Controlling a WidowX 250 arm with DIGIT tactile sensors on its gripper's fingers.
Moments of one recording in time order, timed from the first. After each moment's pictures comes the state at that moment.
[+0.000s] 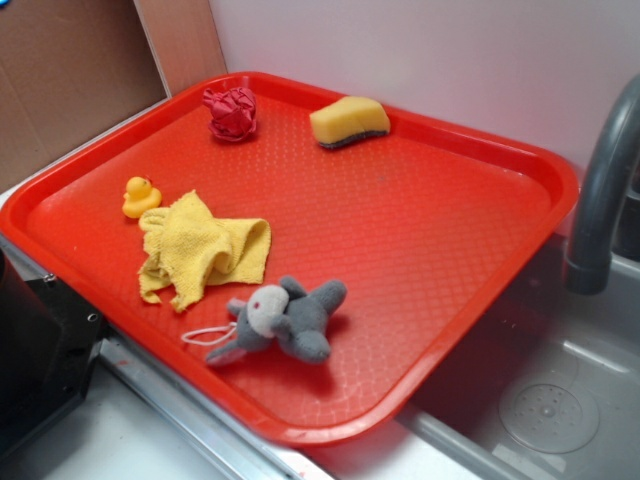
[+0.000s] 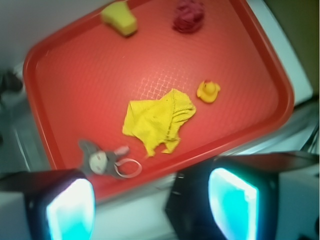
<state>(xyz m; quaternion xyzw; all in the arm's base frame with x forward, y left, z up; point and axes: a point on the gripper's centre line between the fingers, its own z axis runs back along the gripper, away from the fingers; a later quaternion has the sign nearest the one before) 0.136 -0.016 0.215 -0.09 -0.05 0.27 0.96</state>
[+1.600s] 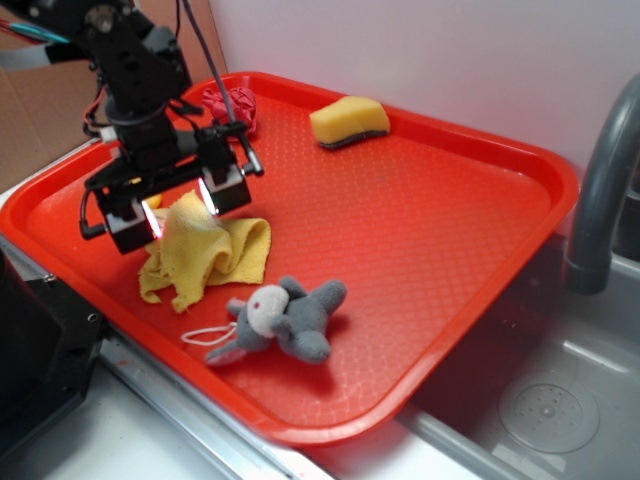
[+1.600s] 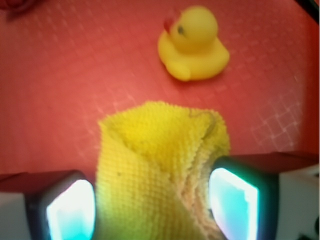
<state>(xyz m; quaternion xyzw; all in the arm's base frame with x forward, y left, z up) 0.174 0.004 0.027 0.02 -0.09 0.58 0.81</state>
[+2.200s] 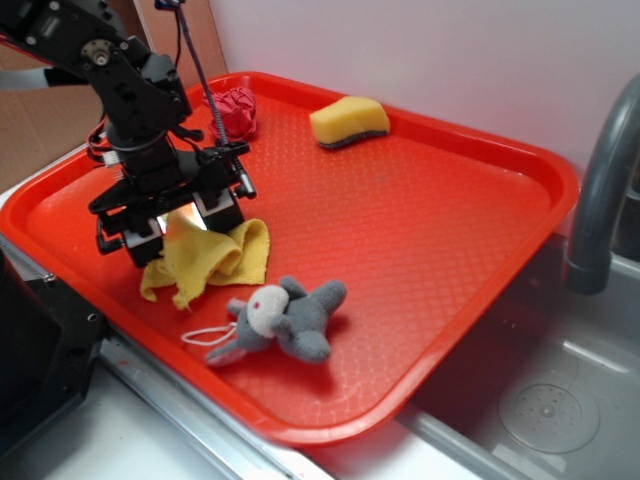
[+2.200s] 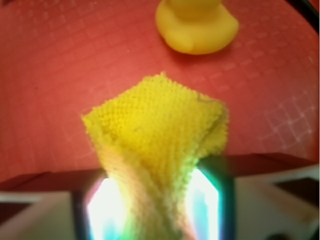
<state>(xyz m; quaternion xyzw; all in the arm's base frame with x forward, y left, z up) 0.171 0.002 0.019 0.01 -0.10 0.58 0.81</state>
